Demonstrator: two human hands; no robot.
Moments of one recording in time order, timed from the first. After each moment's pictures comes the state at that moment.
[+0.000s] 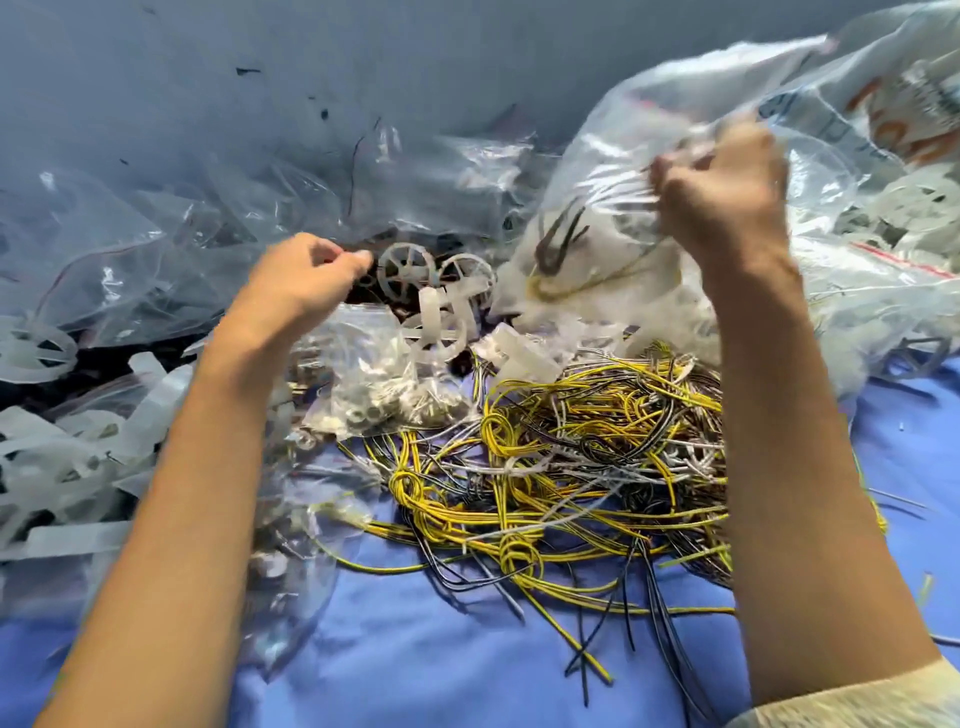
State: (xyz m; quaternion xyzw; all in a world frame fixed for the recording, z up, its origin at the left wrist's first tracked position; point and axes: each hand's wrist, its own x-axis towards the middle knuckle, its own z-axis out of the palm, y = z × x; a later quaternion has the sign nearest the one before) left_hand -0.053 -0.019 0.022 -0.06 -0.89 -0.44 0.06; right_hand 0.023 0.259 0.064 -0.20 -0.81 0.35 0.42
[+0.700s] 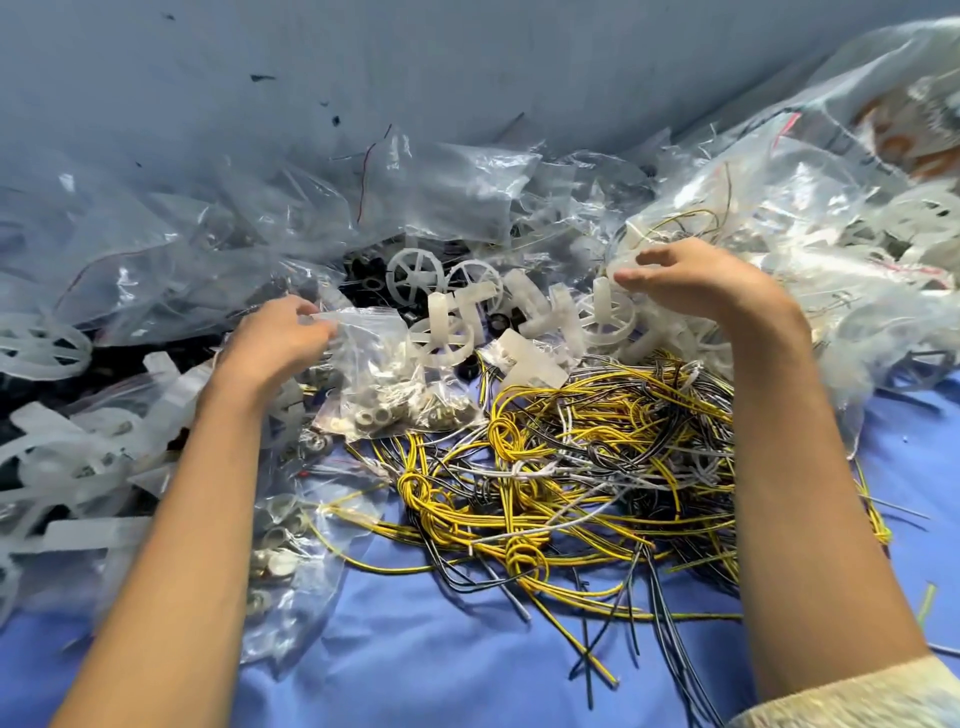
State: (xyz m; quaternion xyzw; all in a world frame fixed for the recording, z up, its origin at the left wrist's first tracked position) left_hand -0.060 -0.051 -0.016 0.01 -0.95 -0.32 0.03; right_hand 0.032 0.271 0.040 -0.18 -0.94 0.28 0.05
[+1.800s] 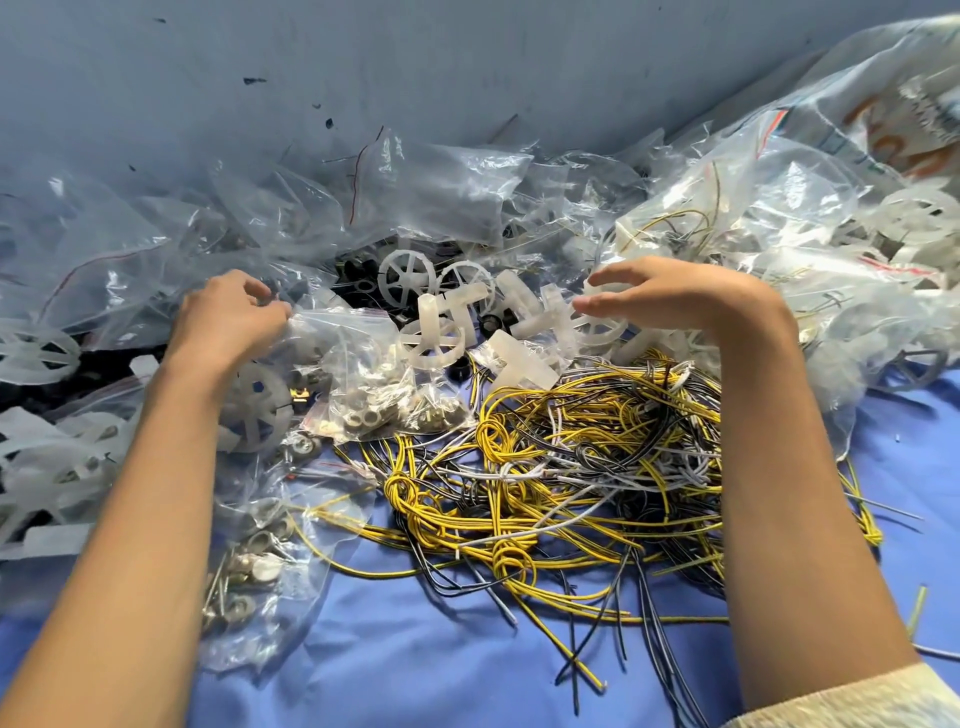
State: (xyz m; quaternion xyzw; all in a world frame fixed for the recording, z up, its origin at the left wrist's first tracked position) left_hand -0.081 -0.072 -0.009 0.02 -0.95 -0.30 0.12; right_hand 0.034 0.268 0.042 -0.07 -0.97 0.23 -0.05
